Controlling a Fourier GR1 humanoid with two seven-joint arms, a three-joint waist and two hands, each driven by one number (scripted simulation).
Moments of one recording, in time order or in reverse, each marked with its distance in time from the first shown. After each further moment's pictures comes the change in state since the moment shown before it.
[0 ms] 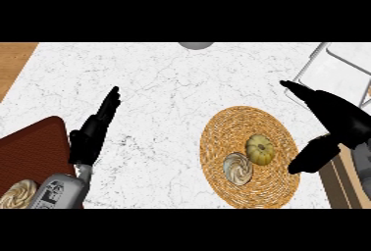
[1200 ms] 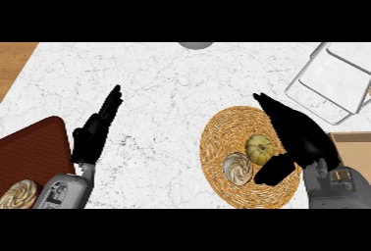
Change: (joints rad) left arm 0.010 -0.086 0.080 -0.030 -0.110 -0.065 0.048; right arm 0.065 0.278 0.060 -0.064 0.307 0.027 0.077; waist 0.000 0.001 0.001
